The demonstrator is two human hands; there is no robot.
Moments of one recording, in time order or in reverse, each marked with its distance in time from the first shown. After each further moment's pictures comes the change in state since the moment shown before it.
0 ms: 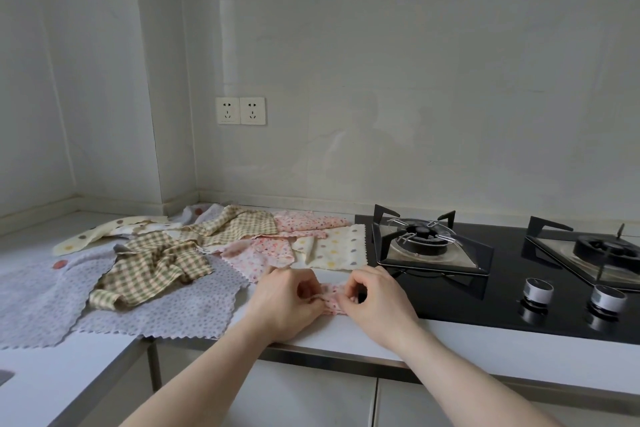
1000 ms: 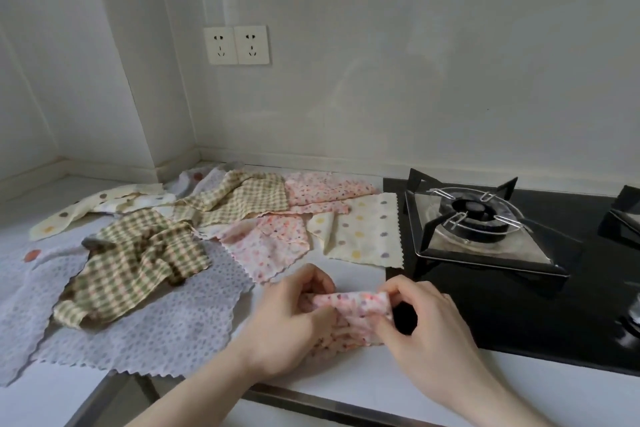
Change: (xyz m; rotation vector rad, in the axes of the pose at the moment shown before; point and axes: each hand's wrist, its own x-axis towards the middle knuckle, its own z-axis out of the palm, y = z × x) left_hand 0.011 -0.015 -0.004 -0.589 -0.223 -0.299; right_hand 0.003 0.011 0.000 0.066 -0.154 0.220
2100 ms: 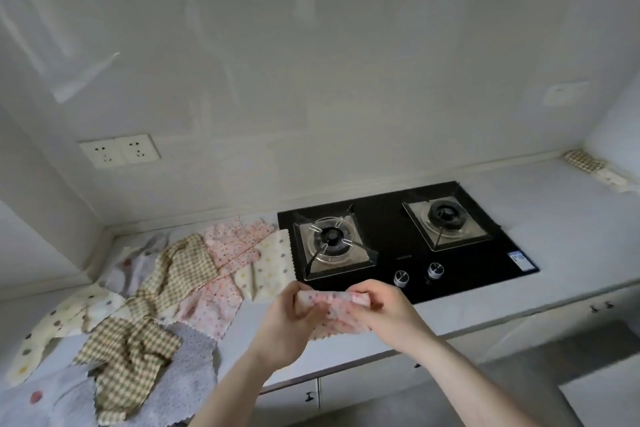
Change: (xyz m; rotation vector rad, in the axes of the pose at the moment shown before) left_hand -0.003 0.331 -0.068 -0.119 -0.348 -0.237; right_hand -0.022 -0.162 -0.307 0.477 -0.105 0.604
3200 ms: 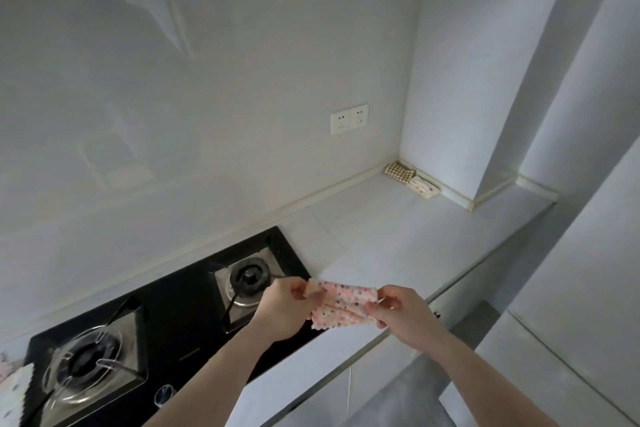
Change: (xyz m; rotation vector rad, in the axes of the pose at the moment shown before) left_hand 0.197 0.261 0.494 0.331 -0.288 0.059; right_hand -0.048 0.239 -0.533 -0.010 0.332 0.256
